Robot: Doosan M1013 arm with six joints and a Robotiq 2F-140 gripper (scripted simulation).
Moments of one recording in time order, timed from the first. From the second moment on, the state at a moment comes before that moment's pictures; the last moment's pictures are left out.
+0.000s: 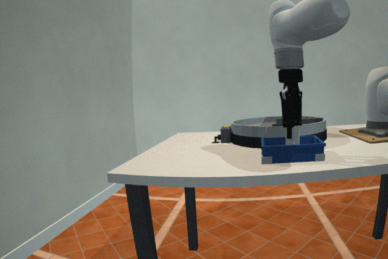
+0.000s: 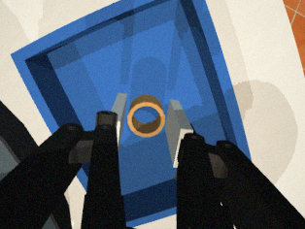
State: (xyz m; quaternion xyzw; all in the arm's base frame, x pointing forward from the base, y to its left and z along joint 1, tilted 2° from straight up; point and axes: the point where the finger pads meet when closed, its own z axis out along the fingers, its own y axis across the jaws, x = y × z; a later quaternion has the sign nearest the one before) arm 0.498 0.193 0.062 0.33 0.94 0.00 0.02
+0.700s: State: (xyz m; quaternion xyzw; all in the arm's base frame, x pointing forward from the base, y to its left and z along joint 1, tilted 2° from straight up) arm 0.496 0.193 0.140 0.33 0.94 0.00 0.02
